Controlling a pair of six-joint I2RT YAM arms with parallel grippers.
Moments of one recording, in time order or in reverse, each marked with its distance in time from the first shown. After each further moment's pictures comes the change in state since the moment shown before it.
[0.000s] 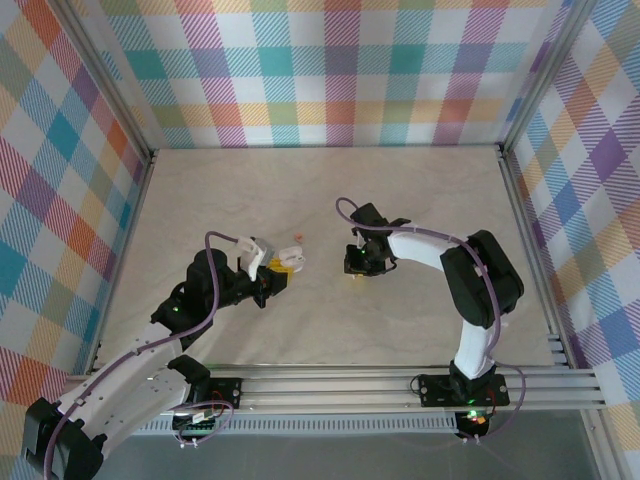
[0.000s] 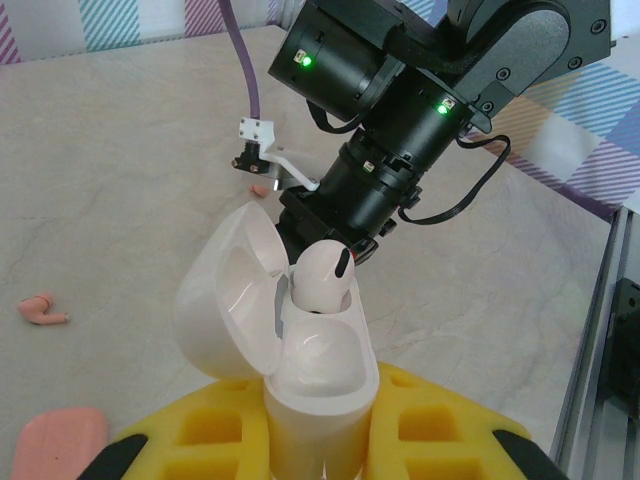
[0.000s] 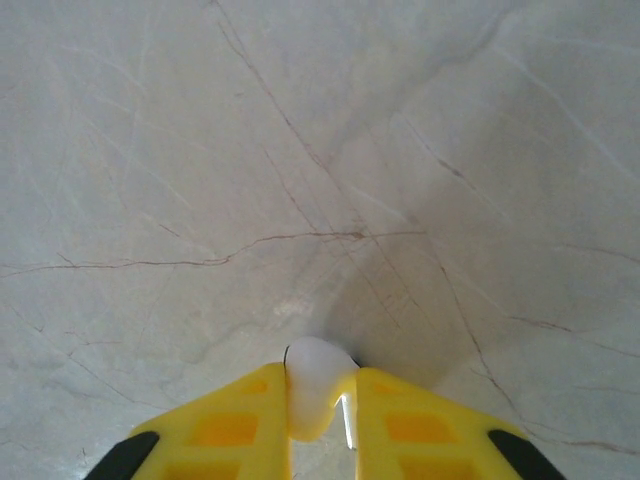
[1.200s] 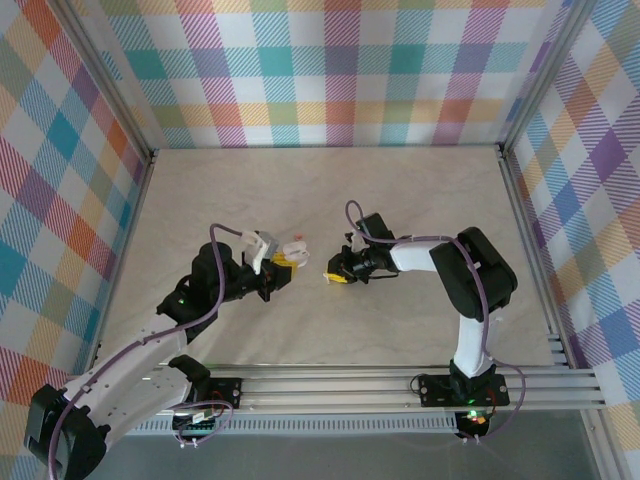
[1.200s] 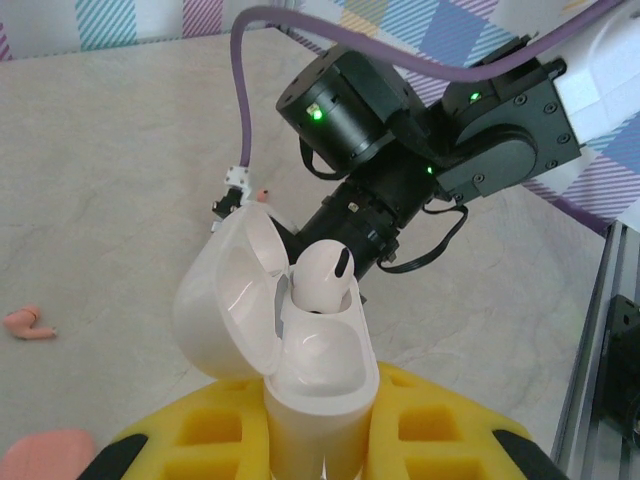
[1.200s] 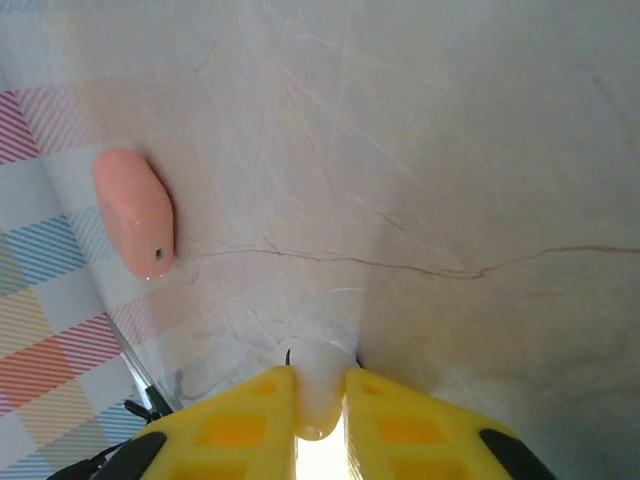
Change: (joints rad) left arm -0.002 0.077 0.039 0.045 0.006 -0.029; right arm -0.031 0.061 -0.172 0.483 -0.423 0.301
